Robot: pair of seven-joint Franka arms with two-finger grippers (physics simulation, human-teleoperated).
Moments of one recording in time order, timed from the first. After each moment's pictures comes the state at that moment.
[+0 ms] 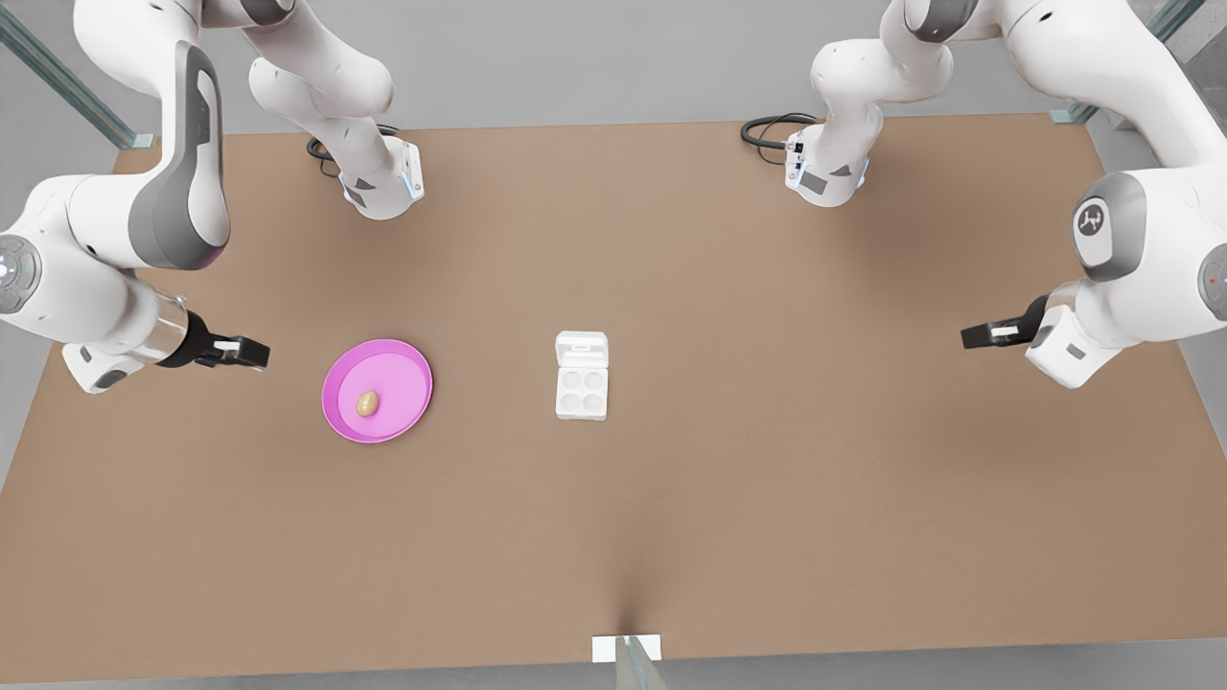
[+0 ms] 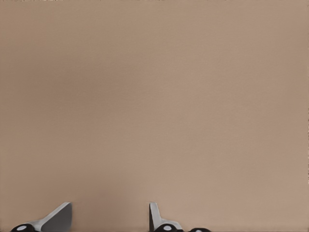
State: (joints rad) left arm -0.04 0.27 0.11 -1.40 -0.06 1.42 -0.03; right arm -0.06 0.14 0.03 -1.59 0.04 1.62 0.07
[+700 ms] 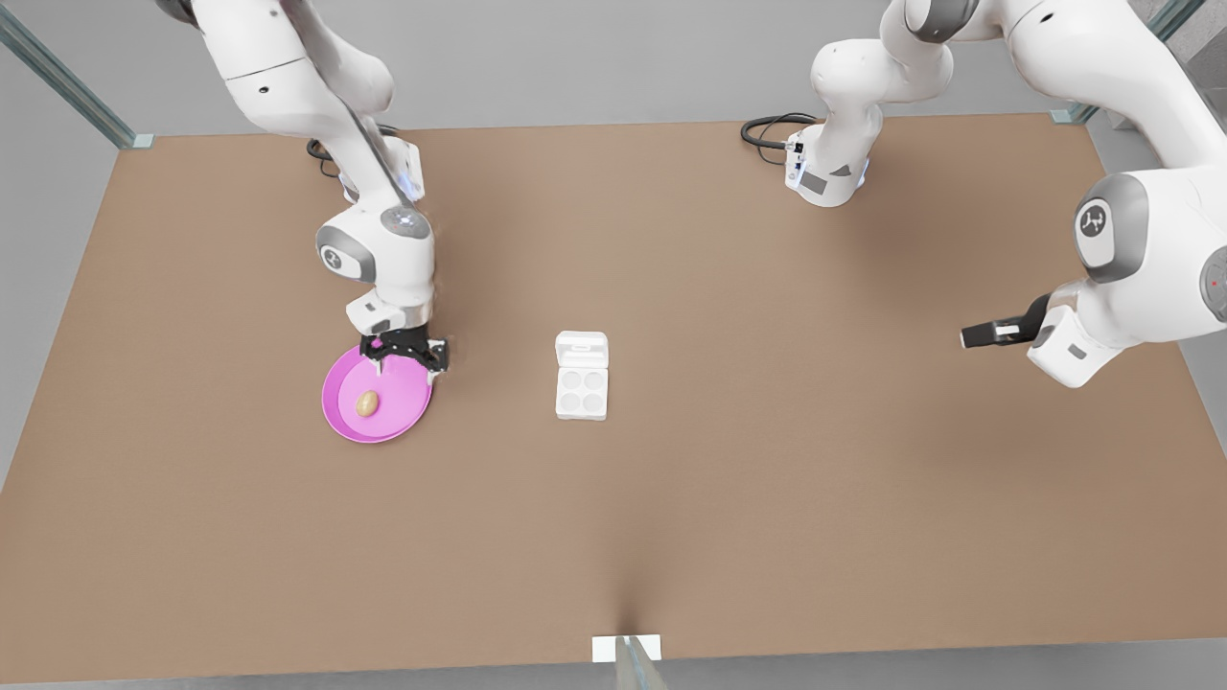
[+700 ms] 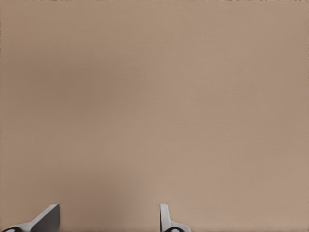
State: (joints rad) left arm -0.04 0.27 0.12 -1.40 -0.06 1.41 -0.03; right arm -0.17 0.08 0.33 -2.44 -0.98 2.67 1.34
